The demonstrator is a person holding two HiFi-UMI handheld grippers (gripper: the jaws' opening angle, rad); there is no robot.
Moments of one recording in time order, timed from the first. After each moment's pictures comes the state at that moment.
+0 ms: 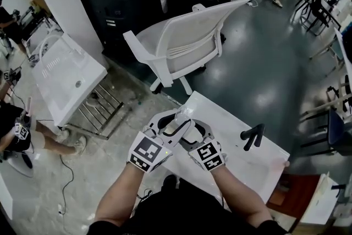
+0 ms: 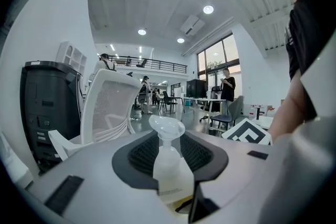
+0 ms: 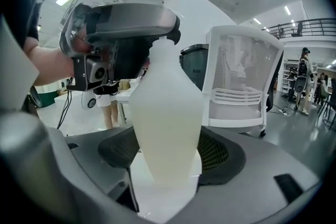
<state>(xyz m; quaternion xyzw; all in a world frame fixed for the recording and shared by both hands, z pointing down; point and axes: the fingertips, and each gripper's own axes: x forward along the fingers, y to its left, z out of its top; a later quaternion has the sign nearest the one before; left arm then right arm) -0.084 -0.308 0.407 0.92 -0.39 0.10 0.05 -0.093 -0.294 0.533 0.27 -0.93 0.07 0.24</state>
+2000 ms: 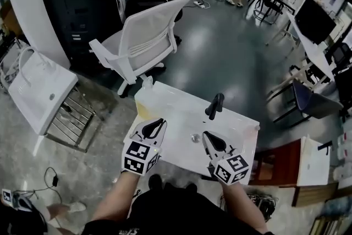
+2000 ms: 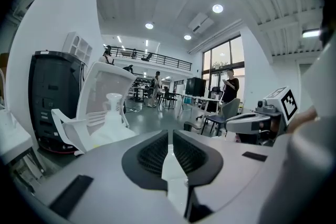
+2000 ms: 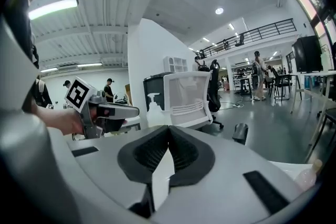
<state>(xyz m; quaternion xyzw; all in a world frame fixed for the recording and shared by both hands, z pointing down) -0.033 -0.183 0.419 0.90 -0.40 0.11 0.11 0.102 -0.132 0.420 0.48 -0.86 0.13 0.10</state>
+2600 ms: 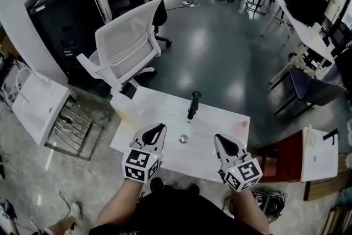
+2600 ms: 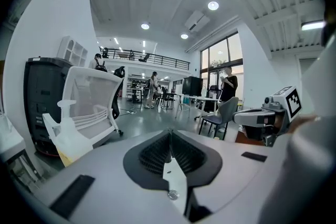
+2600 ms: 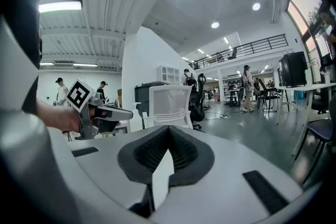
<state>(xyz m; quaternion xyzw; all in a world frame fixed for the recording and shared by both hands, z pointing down) 0.095 -0.153 0.400 0.90 -0.40 0.11 0.09 0.257 -0.087 0.393 0.51 -0.85 0.08 0.07</state>
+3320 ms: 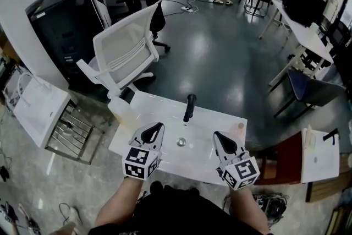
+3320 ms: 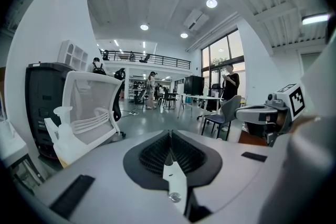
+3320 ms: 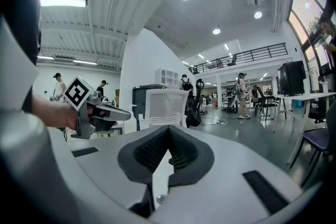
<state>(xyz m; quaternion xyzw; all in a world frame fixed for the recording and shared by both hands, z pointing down) 0.110 -0.159 0.390 0.90 -0.41 0.12 0.08 0.276 -0.093 0.376 0.53 -0.84 0.05 0.07</state>
